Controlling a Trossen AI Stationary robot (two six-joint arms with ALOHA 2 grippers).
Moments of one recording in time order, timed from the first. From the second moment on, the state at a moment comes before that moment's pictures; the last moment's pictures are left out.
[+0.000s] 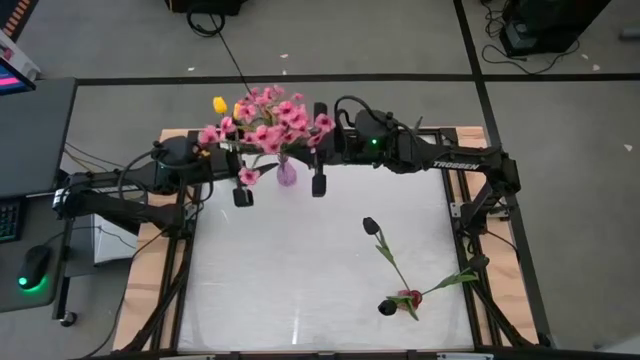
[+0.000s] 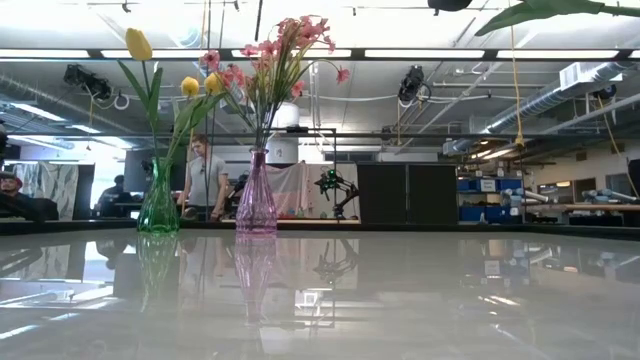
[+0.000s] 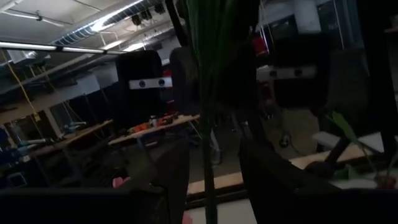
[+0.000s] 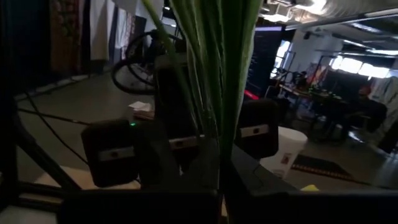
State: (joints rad) left arm 0.11 0.89 0.90 0.20 -0.01 0.34; right arm -0.09 1.72 1.77 0.00 -0.08 -0.22
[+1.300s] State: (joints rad) left arm 0.07 0.75 0.90 -0.23 0.09 0.31; right arm -0.02 1.79 1.78 0.10 -0.04 -0.16
